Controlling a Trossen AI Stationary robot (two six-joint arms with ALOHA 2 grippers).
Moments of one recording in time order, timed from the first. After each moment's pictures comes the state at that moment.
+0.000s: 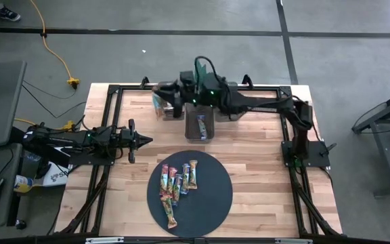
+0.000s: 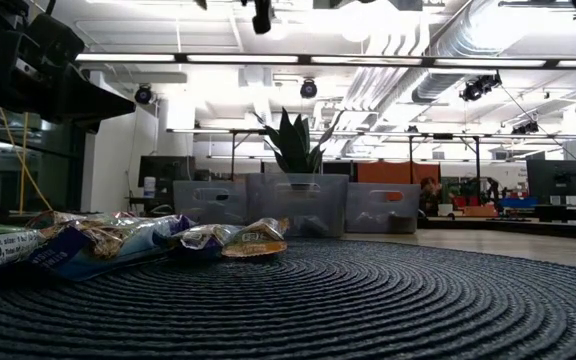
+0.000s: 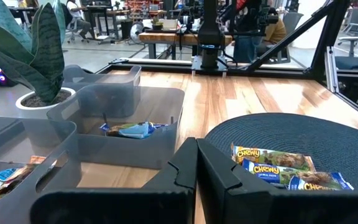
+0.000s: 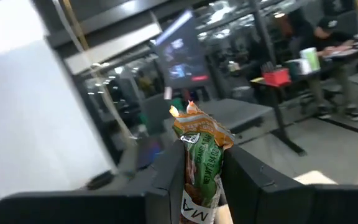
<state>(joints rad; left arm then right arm) -0.10 0.15 0.01 0.04 -0.22 -0.03 -0.21 1.92 1.73 0.38 -0.11 0.40</state>
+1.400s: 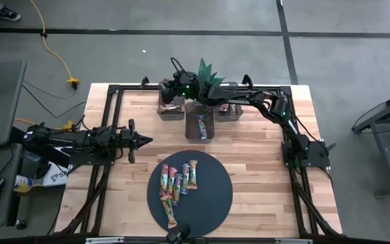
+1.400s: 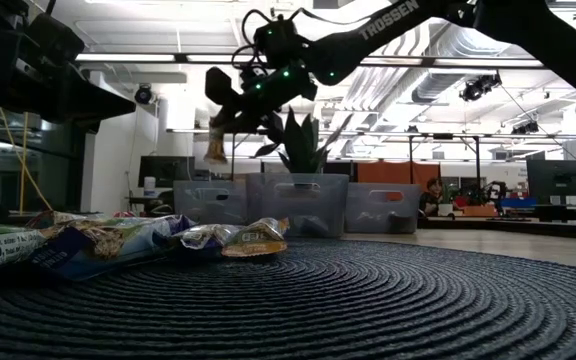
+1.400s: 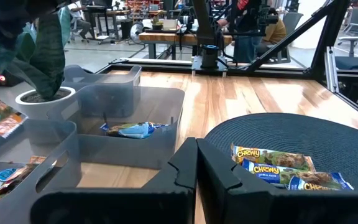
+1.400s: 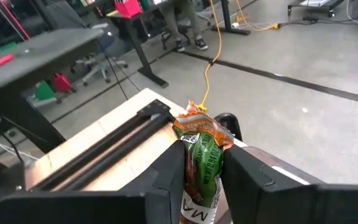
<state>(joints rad) -0.10 0.15 0.01 0.04 -0.22 -0.03 -0.37 2.24 1.84 0.14 0.18 0.39</state>
